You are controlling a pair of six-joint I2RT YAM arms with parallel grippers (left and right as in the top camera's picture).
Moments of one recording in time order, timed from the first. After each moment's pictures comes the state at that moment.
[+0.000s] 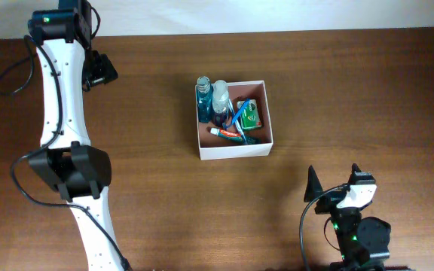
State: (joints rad) left arm 0.07 2.37 2.63 -1.68 -0.27 -0.42; right arm 0.05 0.02 0.05 -0.15 0.00 0.11
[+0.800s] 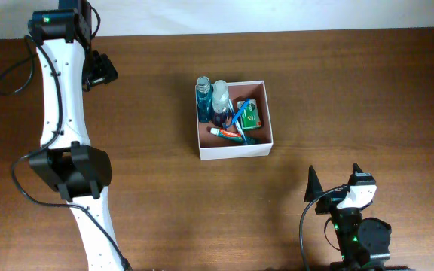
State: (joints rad) left arm 0.07 2.37 2.63 -1.68 -0.26 -0.42; right arm 0.05 0.01 0.05 -0.15 0.00 0.09
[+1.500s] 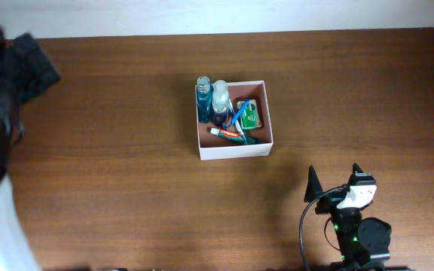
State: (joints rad) left arm 0.08 1.53 2.43 -1.49 -0.32 -0.34; right arm 0.05 0.01 0.05 -0.15 0.00 0.09
